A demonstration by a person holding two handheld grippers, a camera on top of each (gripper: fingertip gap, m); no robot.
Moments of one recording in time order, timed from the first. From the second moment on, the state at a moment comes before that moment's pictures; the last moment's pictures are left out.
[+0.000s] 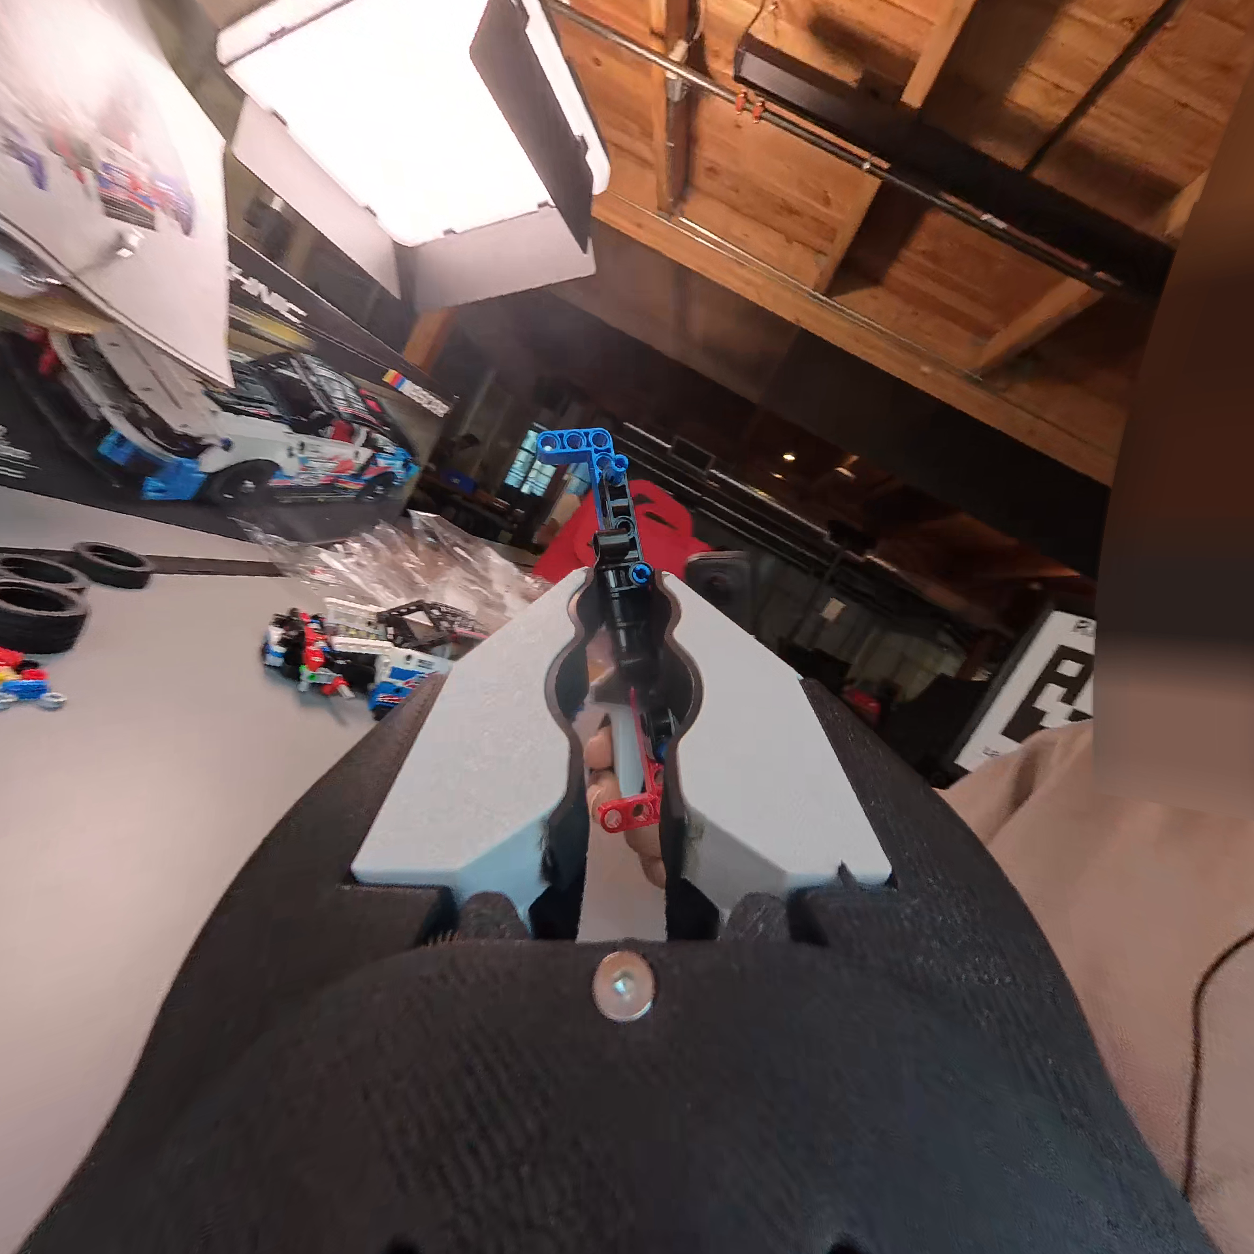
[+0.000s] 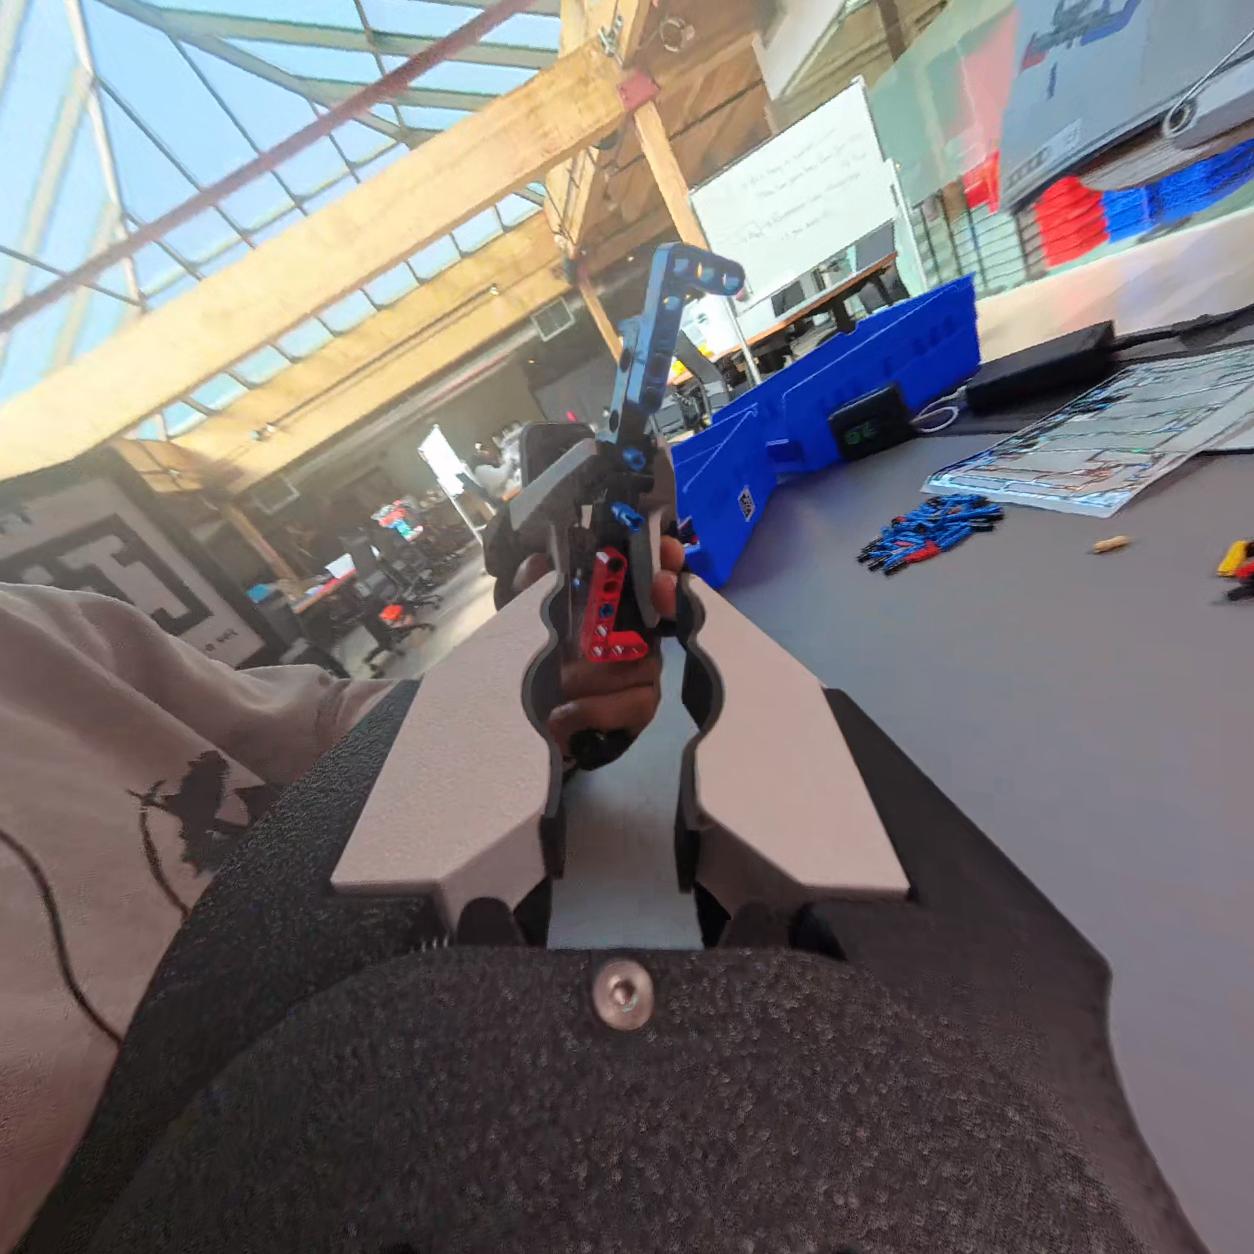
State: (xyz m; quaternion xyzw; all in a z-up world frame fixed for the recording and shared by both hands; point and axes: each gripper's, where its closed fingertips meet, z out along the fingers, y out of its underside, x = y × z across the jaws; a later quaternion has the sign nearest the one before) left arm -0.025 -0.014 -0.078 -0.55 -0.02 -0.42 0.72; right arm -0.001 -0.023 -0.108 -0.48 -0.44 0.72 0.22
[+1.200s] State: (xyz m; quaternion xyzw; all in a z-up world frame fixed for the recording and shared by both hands) left arm -0.019 0.016 -0.147 -0.66 -0.12 -0.35 0.66; right arm -0.023 0.004 -0.166 -0.44 -0.67 0.34 0.49
